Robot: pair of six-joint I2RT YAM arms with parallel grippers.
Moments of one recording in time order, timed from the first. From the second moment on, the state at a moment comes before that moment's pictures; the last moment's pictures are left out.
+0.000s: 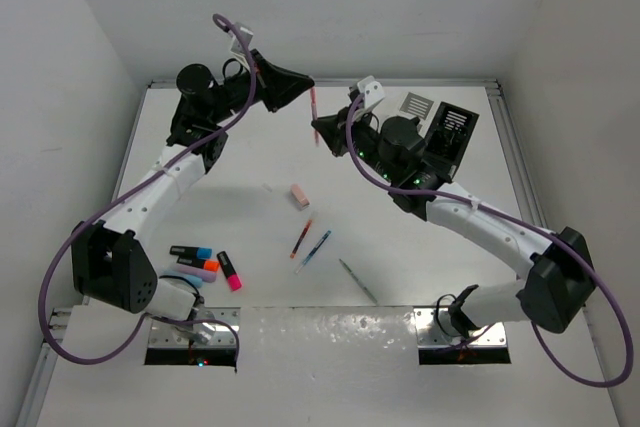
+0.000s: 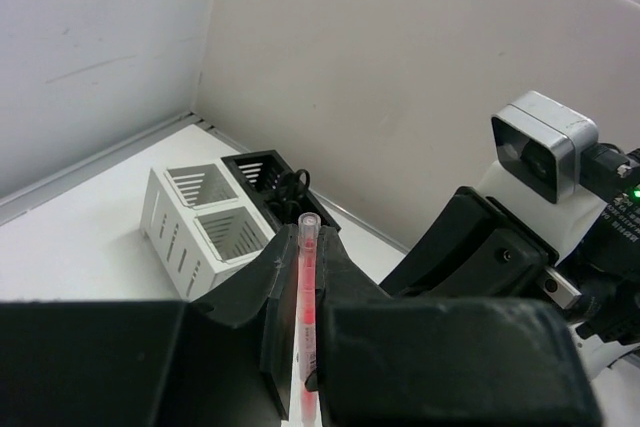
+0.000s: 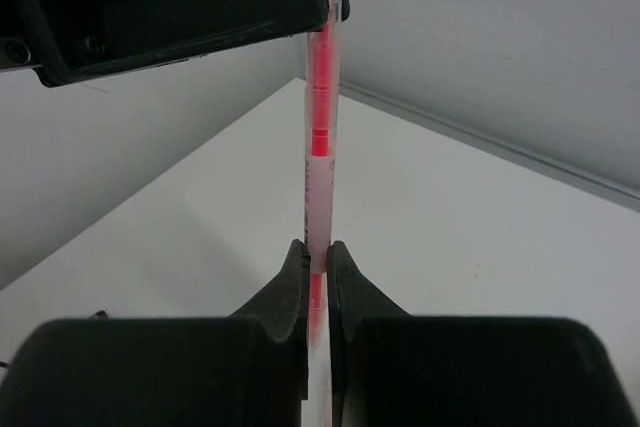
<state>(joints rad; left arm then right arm) -0.31 1.43 1.26 0.43 0.76 -0.58 0.71 1.36 1.01 0.41 -0.01 0.16</state>
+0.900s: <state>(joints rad) -0.33 1.42 1.25 0.34 0.71 -0.36 0.71 1.41 1.04 0.40 0.01 0.15</state>
